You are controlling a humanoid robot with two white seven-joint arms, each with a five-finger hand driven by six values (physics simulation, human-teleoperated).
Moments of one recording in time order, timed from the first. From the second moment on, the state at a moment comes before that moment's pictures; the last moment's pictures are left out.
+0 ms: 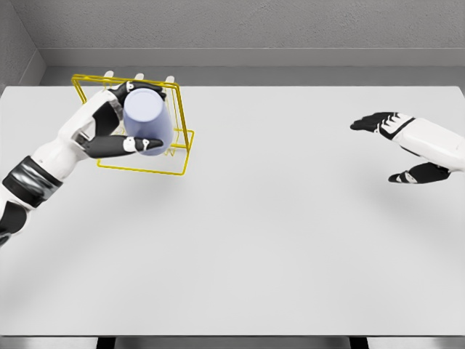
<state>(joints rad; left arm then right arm) -0.45 0.91 -0.75 -1.79 0.76 -0.28 0.01 -0.19 -0.76 0.01 -1.60 0.20 -0.61 0.61</state>
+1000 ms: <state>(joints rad) -0.48 0.89 -0.73 -1.72 0.78 -0.27 0.01 -0.19 -0.76 0.01 -1.60 0.20 -0.61 0.61</state>
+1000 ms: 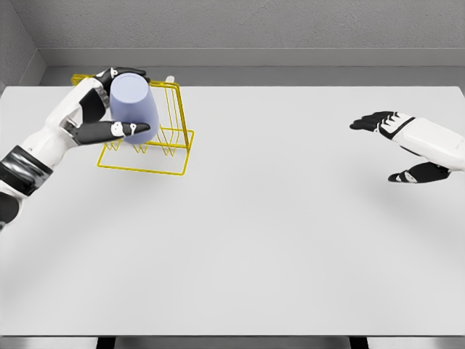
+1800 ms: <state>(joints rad) -0.51 0.86 -0.73 -1.70 0.77 -0.26 0.01 -0.19 -0.76 0.01 -1.59 0.20 -0.61 0.61</state>
